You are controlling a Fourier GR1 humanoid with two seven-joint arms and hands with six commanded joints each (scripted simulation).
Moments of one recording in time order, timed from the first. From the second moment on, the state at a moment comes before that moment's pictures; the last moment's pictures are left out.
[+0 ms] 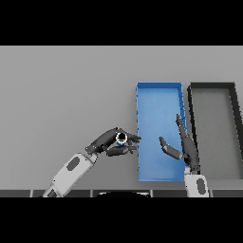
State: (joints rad) left arm -0.30 0.18 -0.59 -1.60 0.16 -0.16 -0.03; right arm 0.16 -0.13 0.09 -1.74 0.16 0.05 -0.12
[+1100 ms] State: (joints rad) left arm -0.29 0.19 -0.60 -1.59 0.15 -0.18 -0.03; right arm -0.22 -0.35 0.28 -2.08 -0.27 0.42 0.30
